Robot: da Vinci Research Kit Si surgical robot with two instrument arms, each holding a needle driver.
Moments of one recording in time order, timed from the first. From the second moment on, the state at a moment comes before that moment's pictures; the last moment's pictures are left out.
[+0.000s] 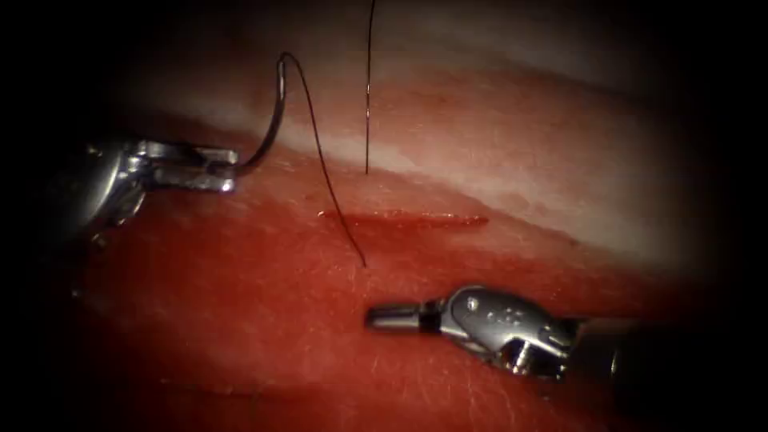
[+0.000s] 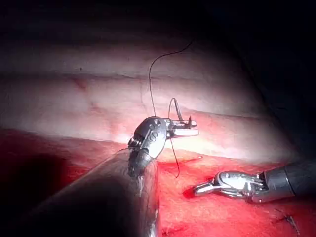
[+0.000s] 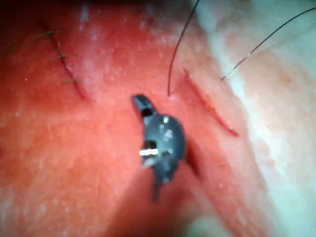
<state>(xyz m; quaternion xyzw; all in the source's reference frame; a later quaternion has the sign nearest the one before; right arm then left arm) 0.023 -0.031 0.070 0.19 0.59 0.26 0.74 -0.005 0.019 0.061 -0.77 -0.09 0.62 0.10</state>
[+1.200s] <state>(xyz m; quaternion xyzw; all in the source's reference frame) 0.026 -0.029 0.073 0.28 0.53 0.30 0.74 -0.006 0.019 0.062 -0.77 -0.10 0.62 0.11</state>
